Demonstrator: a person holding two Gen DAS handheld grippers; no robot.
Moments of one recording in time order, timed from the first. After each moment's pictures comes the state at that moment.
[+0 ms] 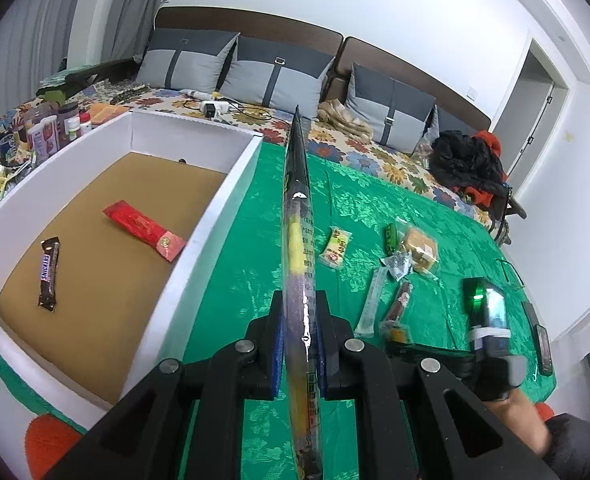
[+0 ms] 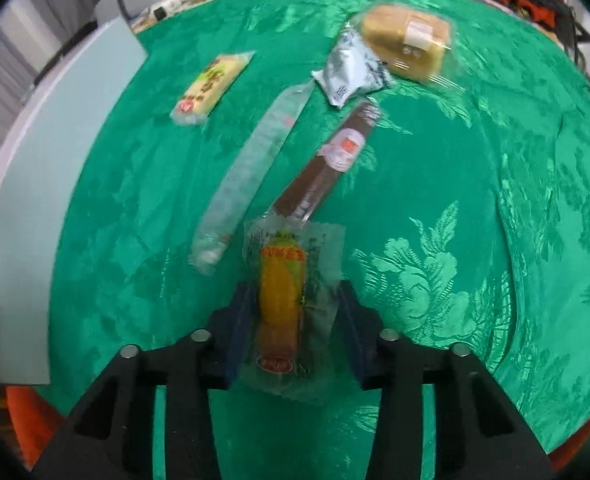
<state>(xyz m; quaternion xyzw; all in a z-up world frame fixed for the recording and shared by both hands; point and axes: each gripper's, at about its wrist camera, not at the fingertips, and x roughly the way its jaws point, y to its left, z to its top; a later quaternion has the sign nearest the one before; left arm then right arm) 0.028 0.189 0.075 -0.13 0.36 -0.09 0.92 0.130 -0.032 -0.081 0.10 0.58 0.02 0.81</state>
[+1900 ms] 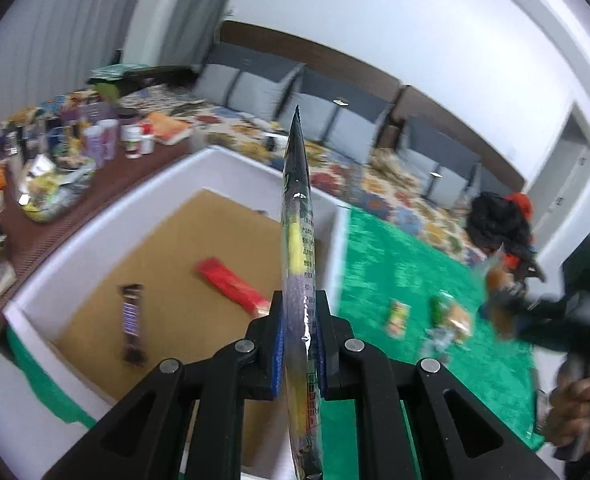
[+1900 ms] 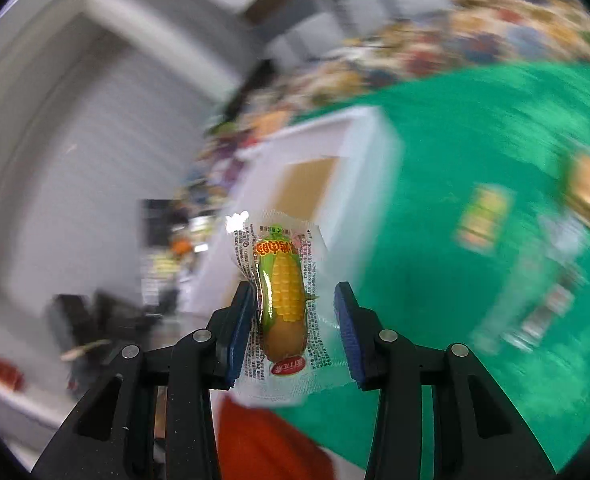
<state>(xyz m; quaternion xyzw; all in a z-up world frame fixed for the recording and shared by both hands) 0.051 0.336 0.123 -0.19 0.33 0.00 0.92 0.168 0.076 0.214 0.22 0.46 0.35 0.79</state>
